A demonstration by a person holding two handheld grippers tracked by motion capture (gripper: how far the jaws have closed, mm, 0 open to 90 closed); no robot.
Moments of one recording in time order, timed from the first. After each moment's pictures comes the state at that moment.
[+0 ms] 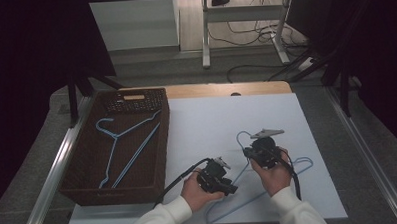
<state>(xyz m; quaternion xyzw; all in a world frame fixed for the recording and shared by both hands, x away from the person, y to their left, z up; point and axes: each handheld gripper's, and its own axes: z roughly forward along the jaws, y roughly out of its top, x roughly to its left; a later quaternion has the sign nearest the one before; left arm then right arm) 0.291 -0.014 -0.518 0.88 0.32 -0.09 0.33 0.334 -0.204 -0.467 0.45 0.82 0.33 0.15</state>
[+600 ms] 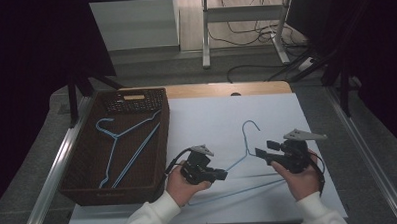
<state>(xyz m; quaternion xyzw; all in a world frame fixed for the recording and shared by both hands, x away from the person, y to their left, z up) 0.284 0.039 -0.455 0.84 0.34 -0.09 0.42 0.303 -0.271 -0.437 0.42 0.77 0.46 0.13</state>
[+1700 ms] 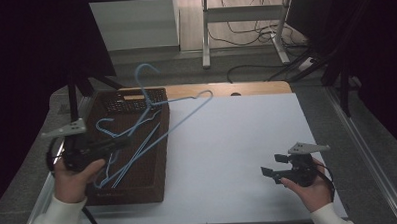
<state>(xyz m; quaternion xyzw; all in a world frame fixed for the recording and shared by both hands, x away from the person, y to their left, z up) 0.236 0.283 -0.354 0.71 0.42 0.07 0.56 0.293 -0.289 -0.467 0.39 0.82 0.41 0.09</state>
